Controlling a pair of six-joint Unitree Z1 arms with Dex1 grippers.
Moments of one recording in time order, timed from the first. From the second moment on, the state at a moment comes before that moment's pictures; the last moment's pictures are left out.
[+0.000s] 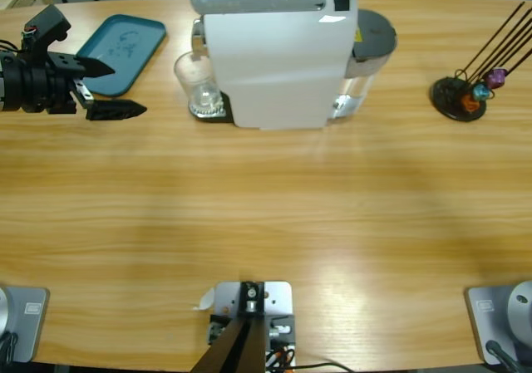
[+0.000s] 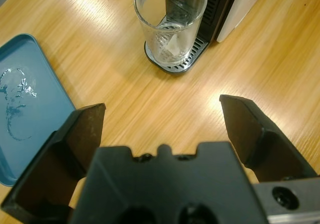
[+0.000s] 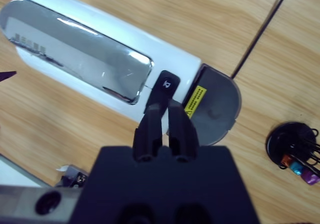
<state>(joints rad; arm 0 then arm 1) -0.52 1.47 -0.73 0.05 -0.26 0.37 0.59 1.92 -2.12 1.23 0.07 0.16</state>
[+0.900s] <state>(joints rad) -0.52 1.49 -0.72 0.05 -0.26 0.36 0.59 1.97 -2.15 1.23 0.07 0.15</state>
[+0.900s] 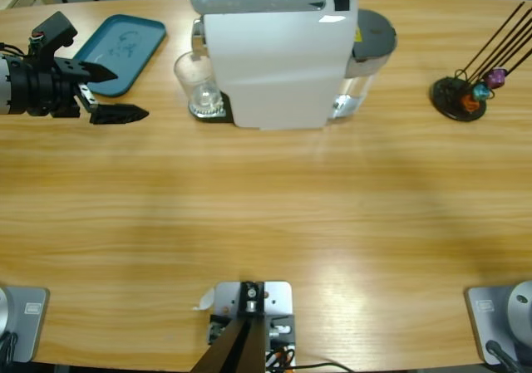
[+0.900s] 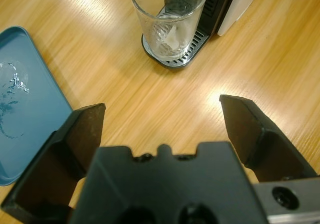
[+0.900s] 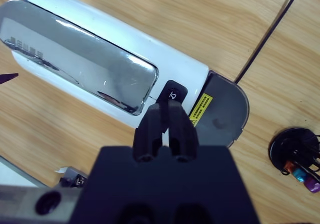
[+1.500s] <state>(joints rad) -0.53 1.51 -0.72 0.05 -0.26 0.36 0.60 1.99 -2.15 1.23 0.04 0.14</state>
